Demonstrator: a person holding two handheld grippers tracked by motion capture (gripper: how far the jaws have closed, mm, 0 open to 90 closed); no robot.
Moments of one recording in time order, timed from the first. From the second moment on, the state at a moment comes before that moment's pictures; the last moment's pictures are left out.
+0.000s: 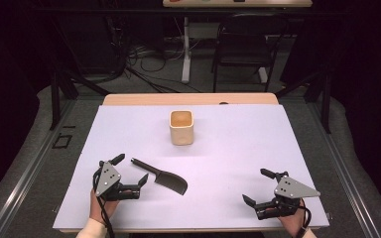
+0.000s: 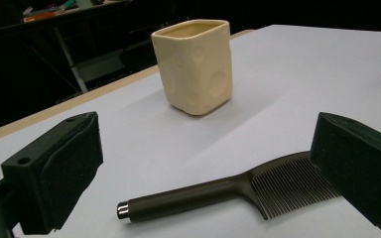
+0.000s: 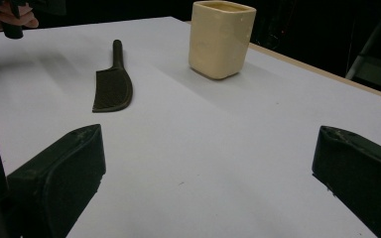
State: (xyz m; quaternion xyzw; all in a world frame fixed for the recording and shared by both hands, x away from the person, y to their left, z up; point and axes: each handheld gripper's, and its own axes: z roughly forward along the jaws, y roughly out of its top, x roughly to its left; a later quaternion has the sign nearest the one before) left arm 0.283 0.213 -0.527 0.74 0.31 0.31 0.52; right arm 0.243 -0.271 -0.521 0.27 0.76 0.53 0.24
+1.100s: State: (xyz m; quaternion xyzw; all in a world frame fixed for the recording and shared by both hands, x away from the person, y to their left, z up) left arm 0.313 0.204 -0.528 0.74 0.32 0.32 0.49; right arm 0.242 -0.270 -0.522 0.27 0.77 0.53 0.24
